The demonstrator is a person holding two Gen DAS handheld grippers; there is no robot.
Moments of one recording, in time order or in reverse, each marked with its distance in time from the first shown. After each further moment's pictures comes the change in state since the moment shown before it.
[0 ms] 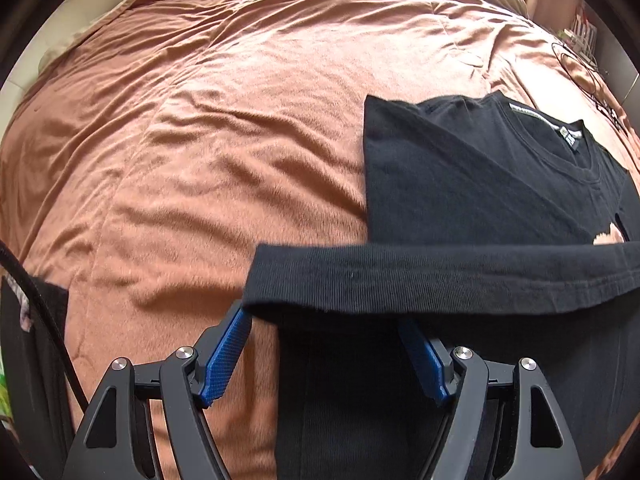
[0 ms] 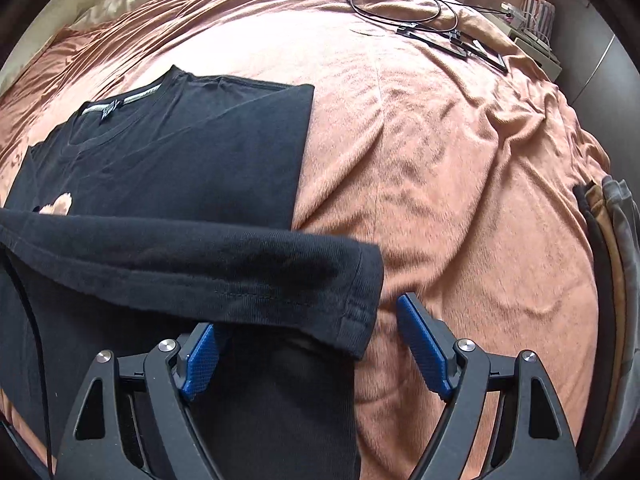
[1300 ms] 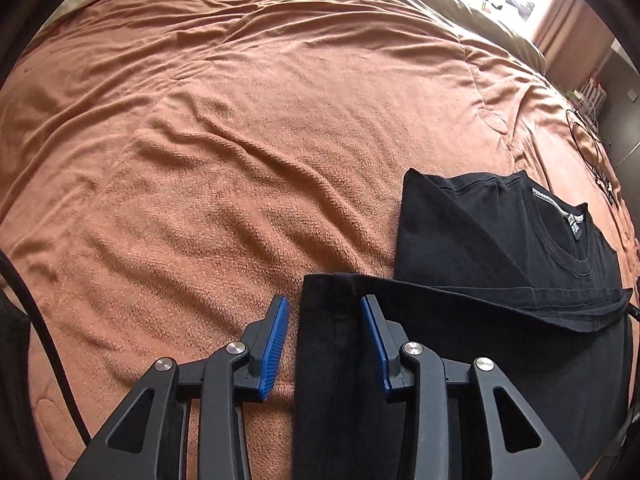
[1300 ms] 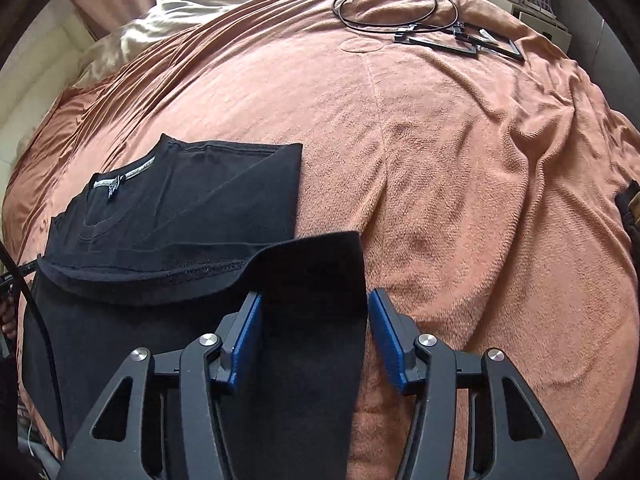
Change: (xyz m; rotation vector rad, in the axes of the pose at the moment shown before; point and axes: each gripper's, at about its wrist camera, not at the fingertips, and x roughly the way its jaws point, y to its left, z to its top) left arm 0.025 0.038 0.042 -0.163 -0.045 -0.138; right arm 0.043 -0.049 0.037 0.123 -0.051 0.198
